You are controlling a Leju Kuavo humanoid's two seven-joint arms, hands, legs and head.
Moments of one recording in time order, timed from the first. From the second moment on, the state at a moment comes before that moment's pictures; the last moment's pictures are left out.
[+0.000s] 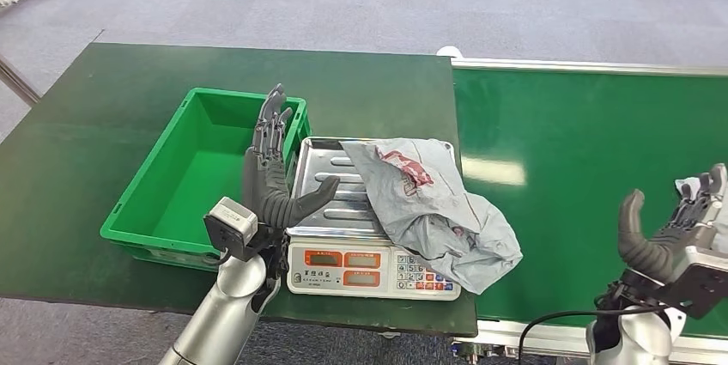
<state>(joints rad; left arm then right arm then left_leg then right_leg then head) -0.30 -0.12 -0.40 -1.26 -0.05 0.20 -0.70 -0.14 0.05 -0.30 -1.46 0.04 -0.18 -0.68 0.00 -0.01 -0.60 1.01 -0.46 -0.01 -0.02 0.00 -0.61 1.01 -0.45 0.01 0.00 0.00</state>
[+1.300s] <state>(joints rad) -0.30 -0.11 -0.42 -1.24 -0.07 0.21 -0.70 -0.14 0.06 -0.19 -1.08 0.21 -0.33 -0.70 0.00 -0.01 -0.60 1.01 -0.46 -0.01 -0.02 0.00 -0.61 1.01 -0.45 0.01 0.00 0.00</state>
